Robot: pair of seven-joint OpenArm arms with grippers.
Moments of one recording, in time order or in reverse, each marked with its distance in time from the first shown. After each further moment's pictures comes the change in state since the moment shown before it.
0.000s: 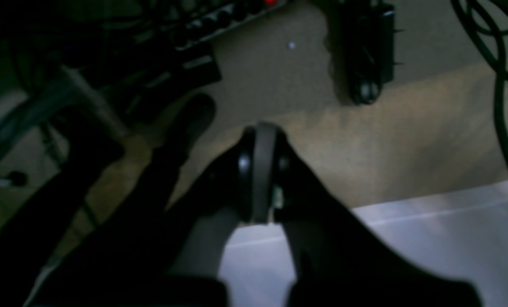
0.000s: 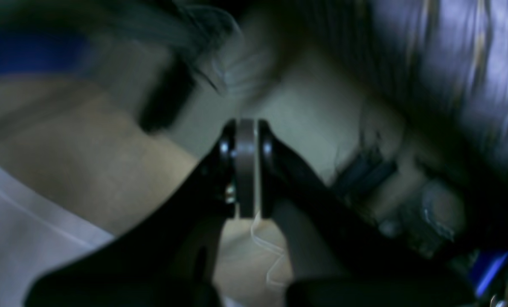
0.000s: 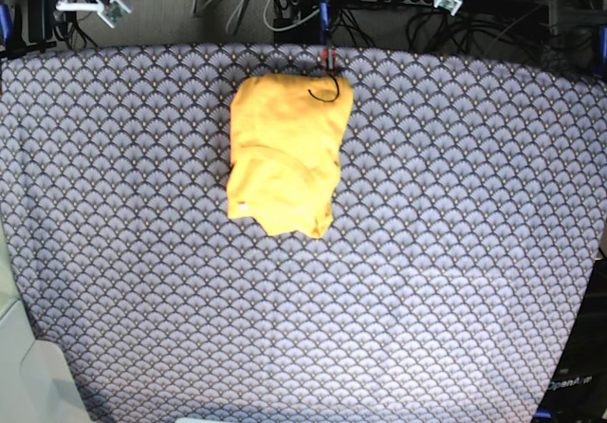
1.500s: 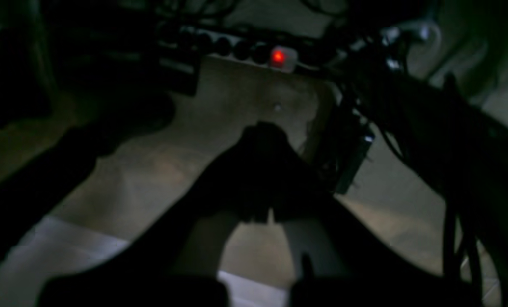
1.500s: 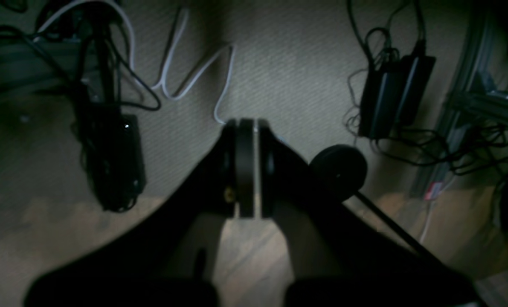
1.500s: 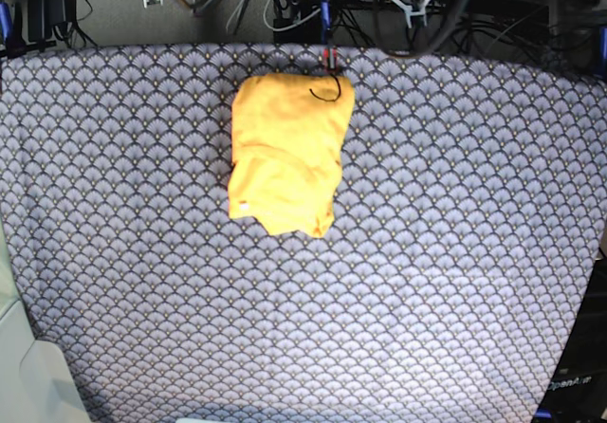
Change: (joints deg) left arm -34.6 -3.3 -22.9 -80.1 11.3 45.8 -41.7; right arm 44.1 -10.6 7.9 -104.6 -29.4 -42.8 57.0
